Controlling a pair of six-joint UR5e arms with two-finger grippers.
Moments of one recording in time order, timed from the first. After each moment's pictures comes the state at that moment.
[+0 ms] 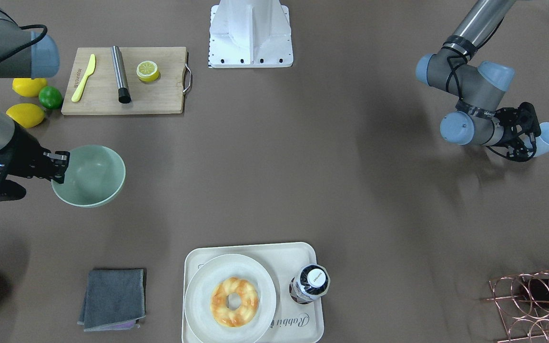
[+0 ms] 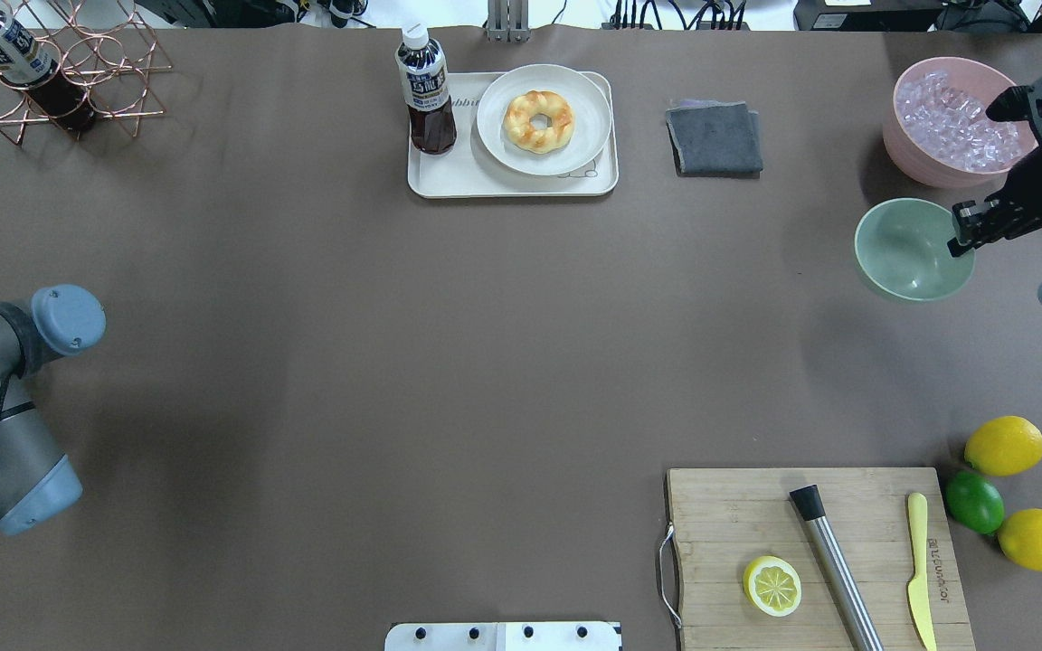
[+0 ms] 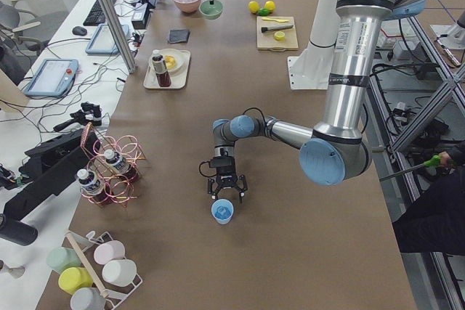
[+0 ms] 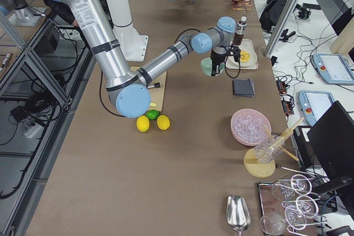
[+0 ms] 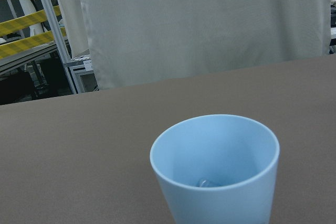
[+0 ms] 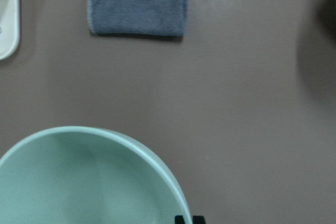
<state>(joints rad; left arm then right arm) -0.71 -1.72 -1.51 -1.10 -1.42 -2.35 1.04 -1.13 1.74 -1.73 2.24 0.64</state>
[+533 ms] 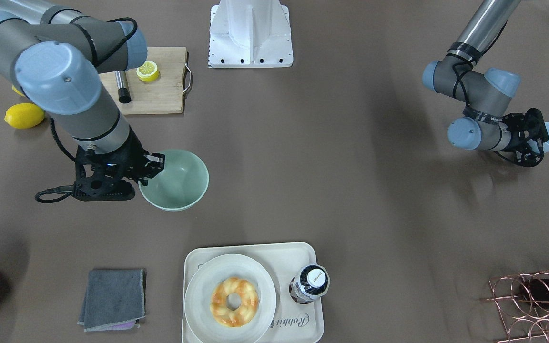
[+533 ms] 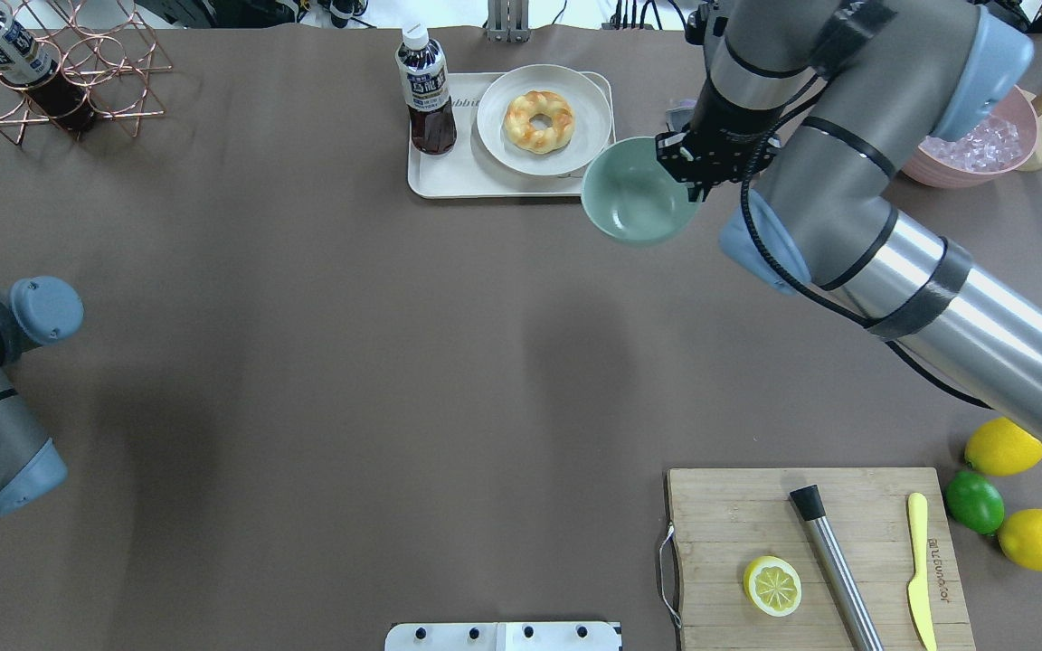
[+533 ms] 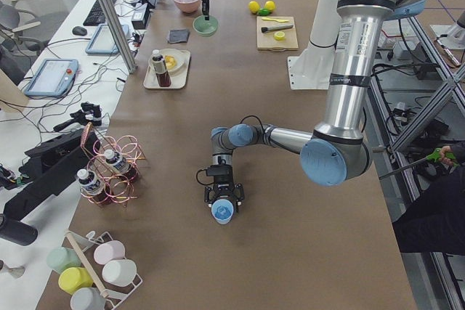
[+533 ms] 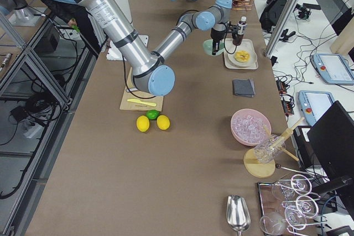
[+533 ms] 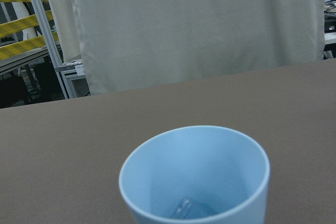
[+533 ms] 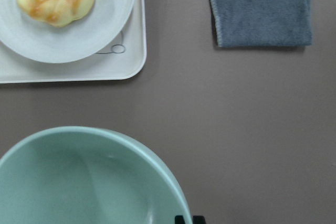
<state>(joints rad) -0.72 -1.72 -1.43 -1.18 -1.39 -2.34 0.88 -0.86 1.64 -1.79 2.13 0.87</state>
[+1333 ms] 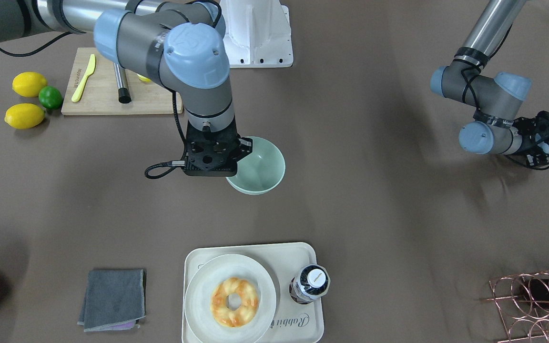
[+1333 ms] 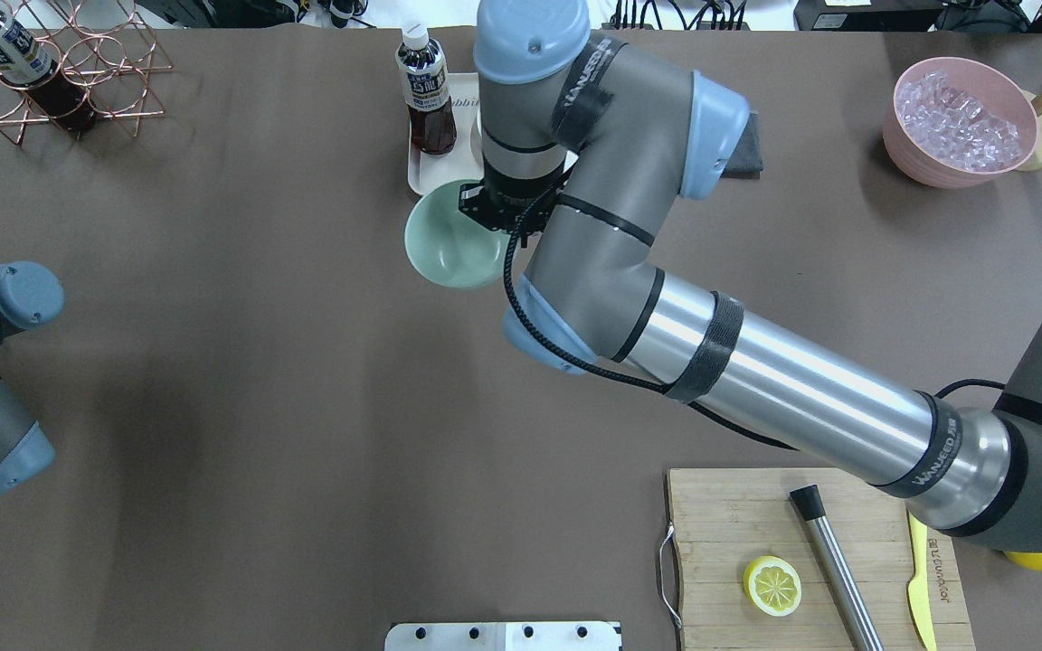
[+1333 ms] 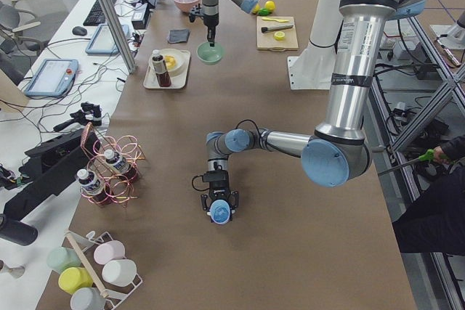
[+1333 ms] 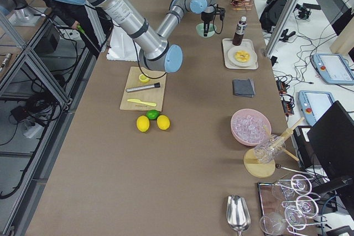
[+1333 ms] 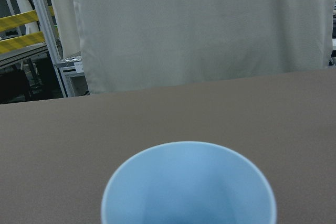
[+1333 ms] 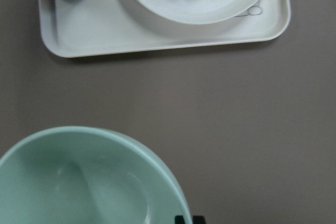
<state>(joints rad) -0.77 -1.72 -1.39 -1.22 -1.38 -2.34 0.67 -0.60 1.45 -1.73 1.99 1.13</state>
